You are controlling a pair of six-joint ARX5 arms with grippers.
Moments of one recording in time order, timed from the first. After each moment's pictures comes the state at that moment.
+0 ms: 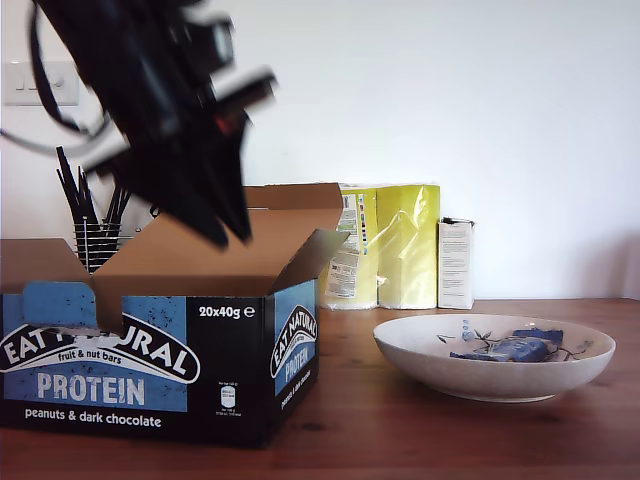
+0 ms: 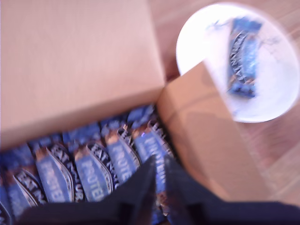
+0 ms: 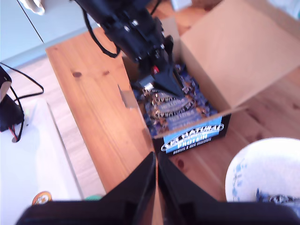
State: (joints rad) left arm -0.63 1.56 1.10 -0.56 0.14 -0.21; right arm 0.55 0.83 0.90 -0.67 -0.46 -0.20
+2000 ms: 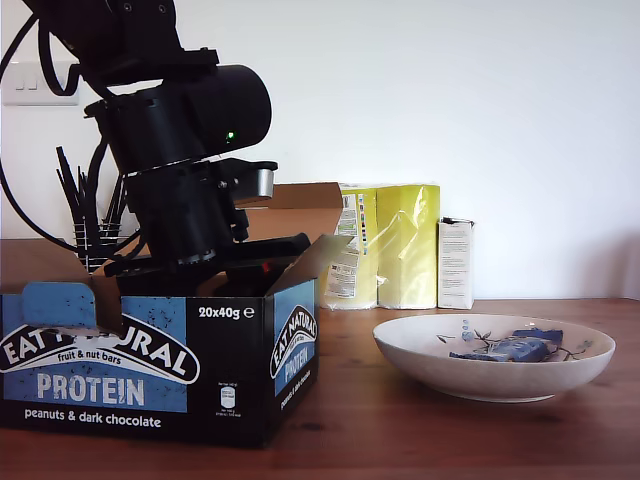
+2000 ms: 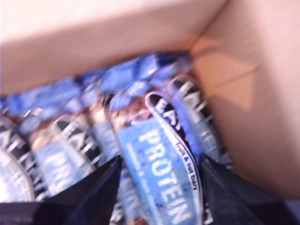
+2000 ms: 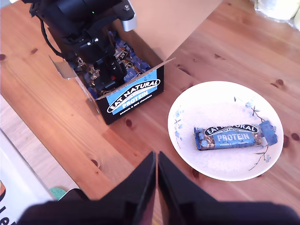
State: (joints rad) left arm -0.66 1.78 1.10 -0.51 0.00 -0.22; right arm 0.55 0.66 0.90 -0.89 -0.17 -0.13
